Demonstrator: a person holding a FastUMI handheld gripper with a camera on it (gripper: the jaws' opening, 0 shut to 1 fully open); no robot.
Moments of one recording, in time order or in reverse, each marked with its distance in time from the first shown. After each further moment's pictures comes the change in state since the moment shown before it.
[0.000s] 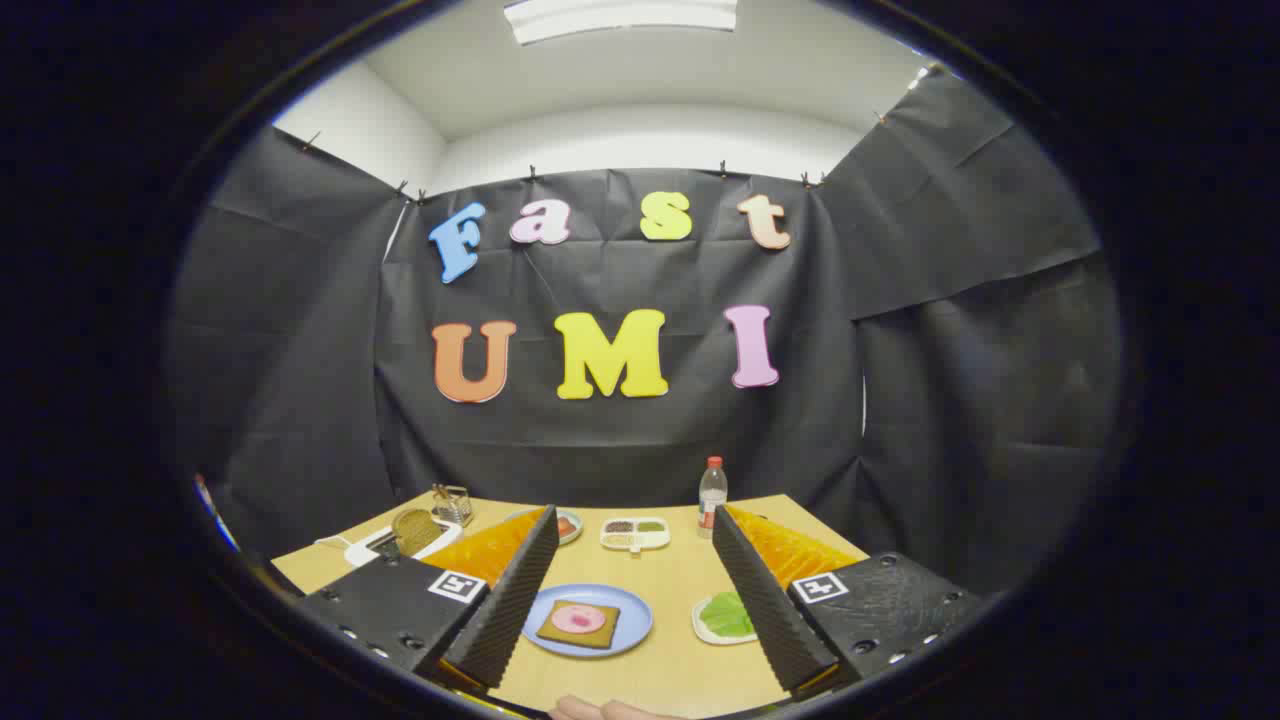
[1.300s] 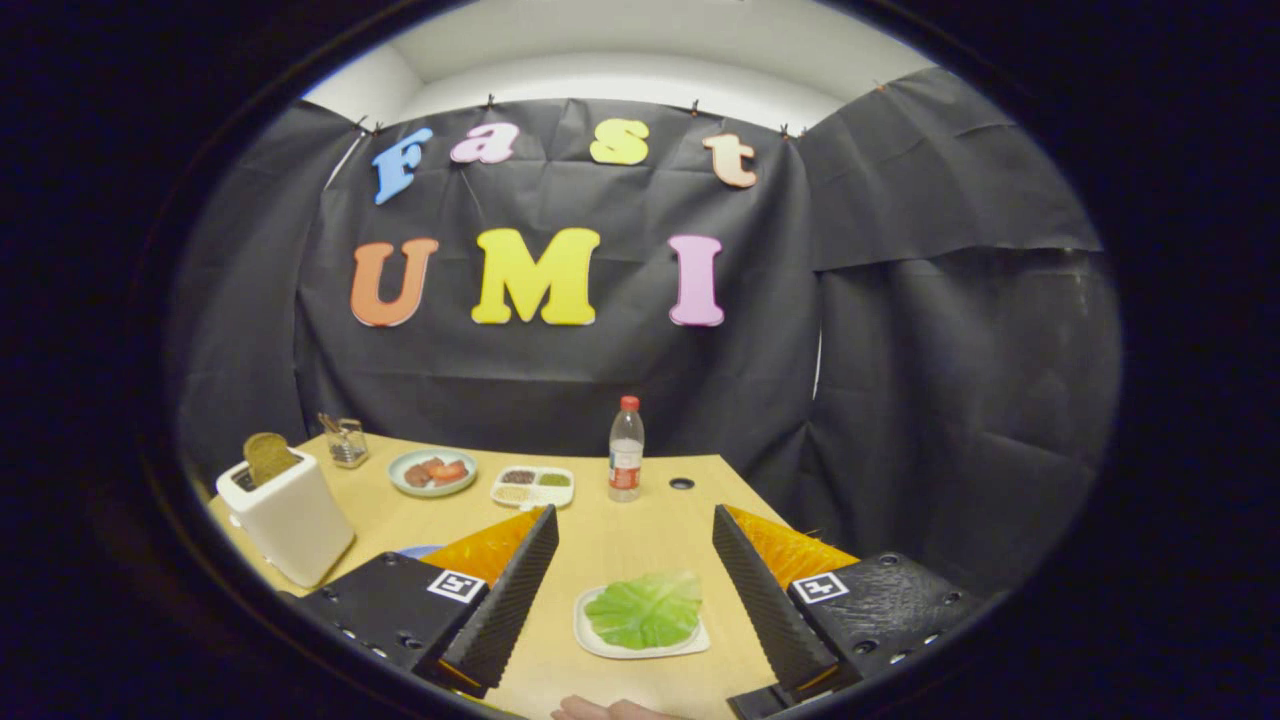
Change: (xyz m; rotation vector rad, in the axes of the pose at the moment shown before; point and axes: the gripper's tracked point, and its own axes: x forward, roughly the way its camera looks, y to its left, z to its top) arm 0.131 -0.134 -0.095 -0.079 0.220 -0.170
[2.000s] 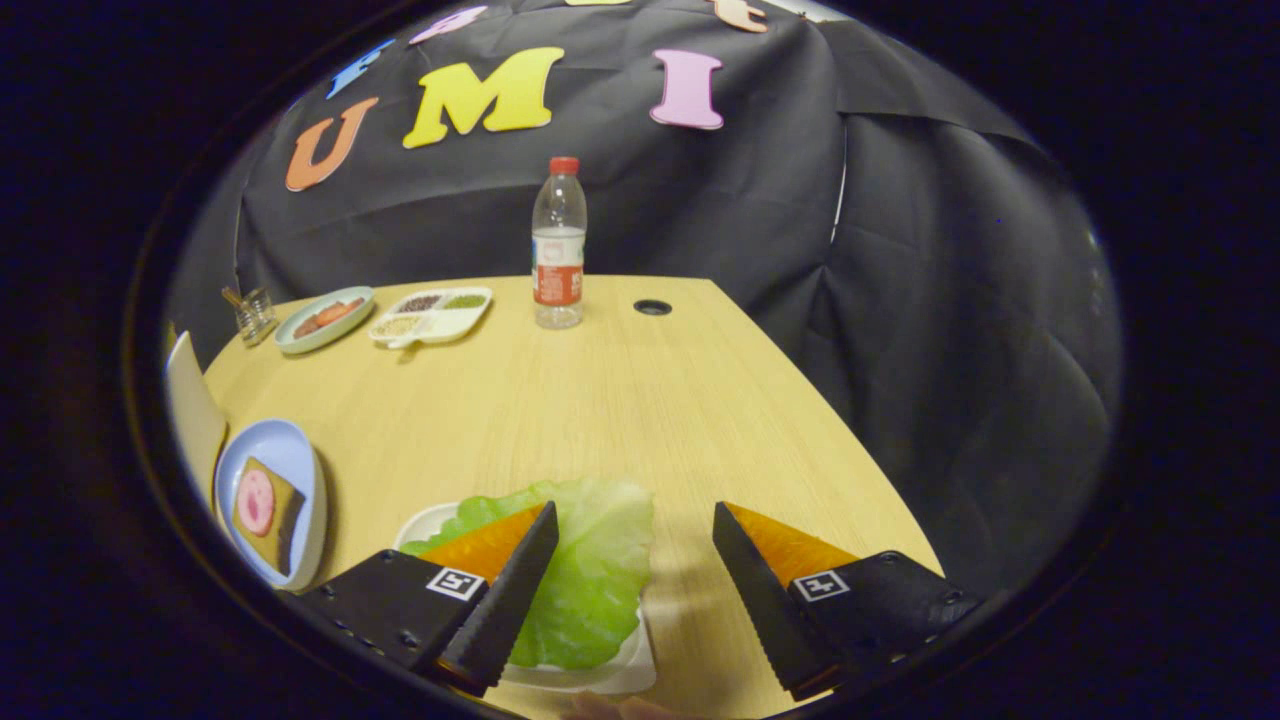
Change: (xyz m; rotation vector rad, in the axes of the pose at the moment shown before) arm 0.155 -0.053 -0.170 -0.050 0.468 -0.042
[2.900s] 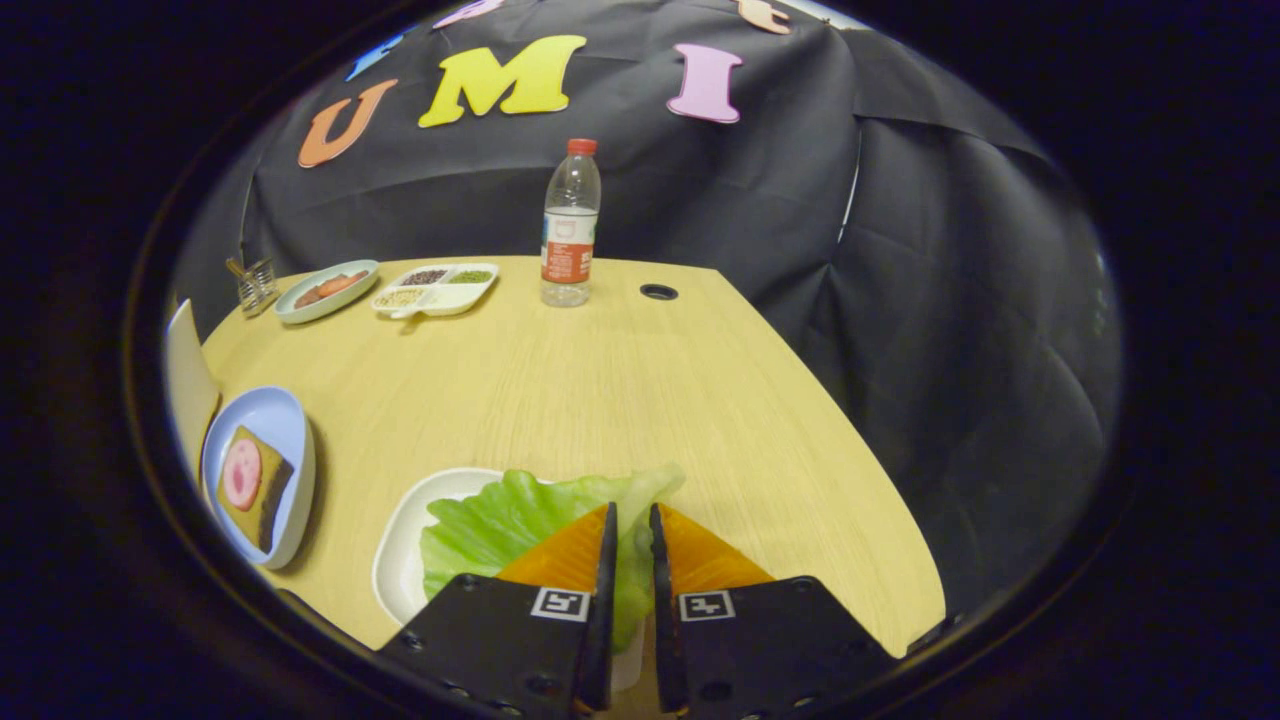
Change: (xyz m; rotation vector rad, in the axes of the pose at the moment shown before) arm -0.022 0.001 -0.005 -0.035 -0.013 0.002
